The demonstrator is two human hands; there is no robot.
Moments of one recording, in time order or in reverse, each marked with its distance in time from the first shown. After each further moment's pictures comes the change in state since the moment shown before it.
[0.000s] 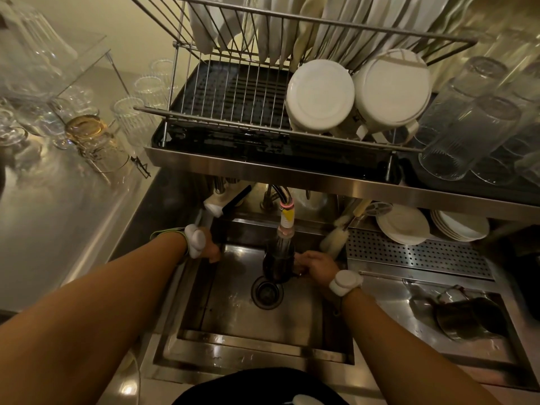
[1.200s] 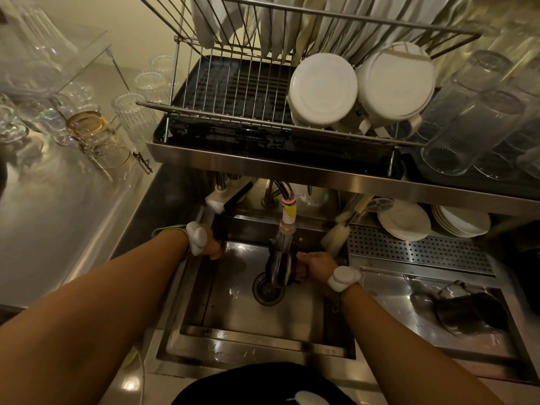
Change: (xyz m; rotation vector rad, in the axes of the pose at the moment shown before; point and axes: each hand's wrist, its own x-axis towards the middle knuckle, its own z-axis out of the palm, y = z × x) left_hand -0.016 0.003 -0.008 0.125 -0.036 0.071; right_hand -0.015 -0.012 0.006 -0.103 0.038 0.073
